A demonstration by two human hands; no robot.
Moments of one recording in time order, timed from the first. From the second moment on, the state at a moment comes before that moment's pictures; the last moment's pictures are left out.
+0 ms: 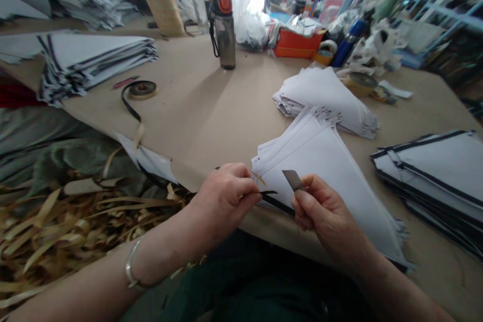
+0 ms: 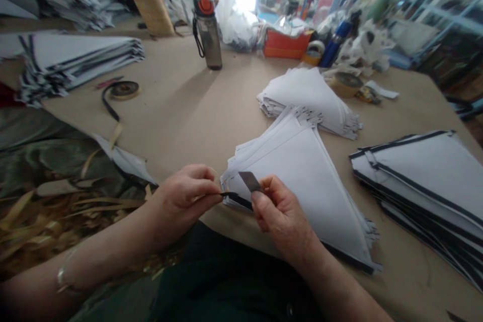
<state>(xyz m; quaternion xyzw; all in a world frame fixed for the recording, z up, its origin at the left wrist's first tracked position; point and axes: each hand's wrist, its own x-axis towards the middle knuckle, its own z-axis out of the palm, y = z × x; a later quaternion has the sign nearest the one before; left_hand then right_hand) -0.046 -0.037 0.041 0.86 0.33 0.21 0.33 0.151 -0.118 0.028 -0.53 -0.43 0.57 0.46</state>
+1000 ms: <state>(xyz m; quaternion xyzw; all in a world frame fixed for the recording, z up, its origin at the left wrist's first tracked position) -0.004 0.005 0.027 0.68 0.47 0.07 0.56 0.304 0.019 0.025 -0.66 -0.39 0.43 0.47</state>
